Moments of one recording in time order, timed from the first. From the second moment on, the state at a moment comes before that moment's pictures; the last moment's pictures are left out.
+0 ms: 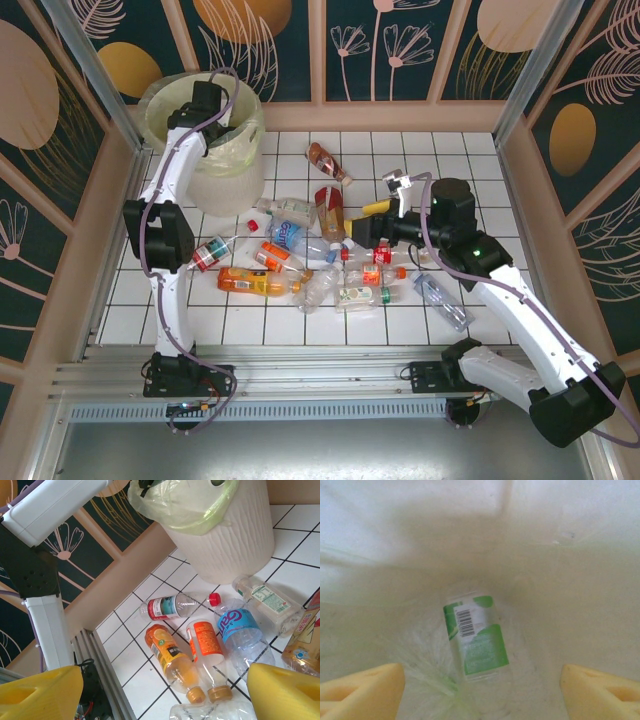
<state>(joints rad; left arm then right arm) -0.12 2.24 2.24 -0.90 -0.03 -0.01 0.49 0.98 0.97 -0.31 -0.65 0.34</state>
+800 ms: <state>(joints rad) -0.12 1.99 2.22 -0.84 -0.04 -0.14 0.49 0.98 0.95 -0.31 -0.57 0.35</state>
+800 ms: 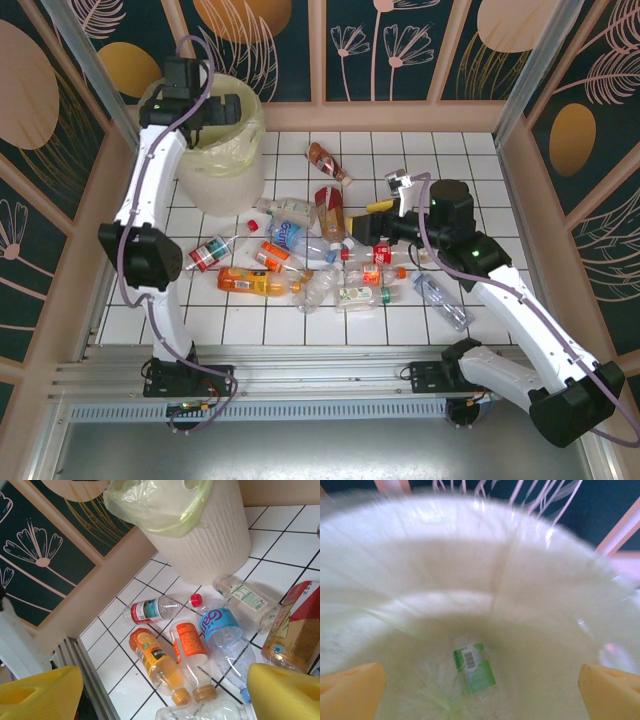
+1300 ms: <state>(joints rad) -0.12 1.37 1.53 -0.43 0.27 -0.26 0.49 0.95 0.93 -0.35 -0.43 0.36</state>
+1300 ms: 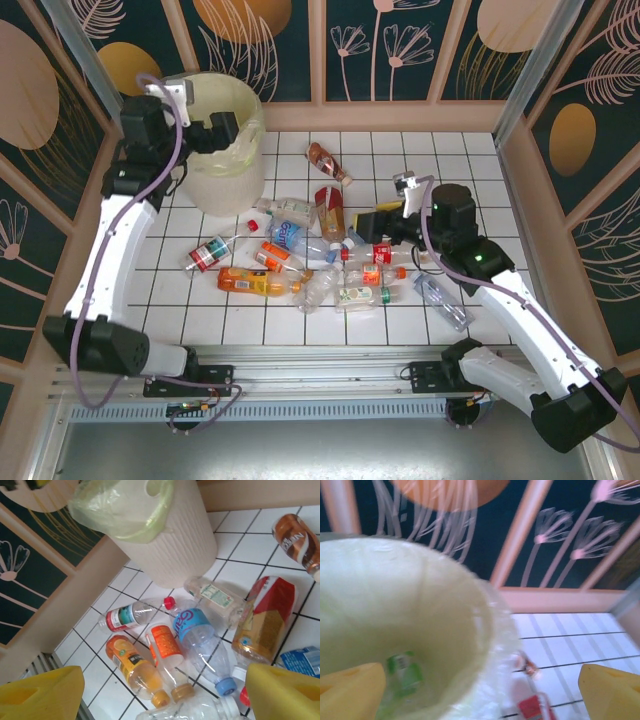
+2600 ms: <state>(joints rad) -0.21 1.03 0.90 -0.07 0.86 -0.46 0.72 0.65 0.46 -0.66 0.00 1.22</state>
